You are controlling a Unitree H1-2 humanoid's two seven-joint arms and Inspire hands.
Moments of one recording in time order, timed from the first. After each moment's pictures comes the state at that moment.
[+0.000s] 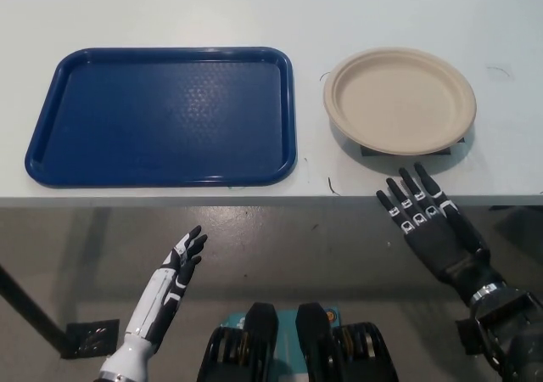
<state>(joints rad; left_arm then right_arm) -0.07 0.13 -0.10 0.17 0.09 -0.30 -0.06 -0.31 -0.04 -0.20 0.21 1.23 0.47 -0.01</state>
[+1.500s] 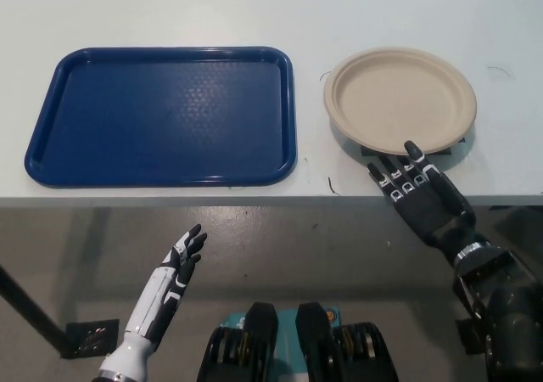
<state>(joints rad) -0.07 0.13 -0.10 0.17 0.10 -0.31 -0.06 -0.47 -0.01 -0.27 0.36 1.11 0.47 -0.01</state>
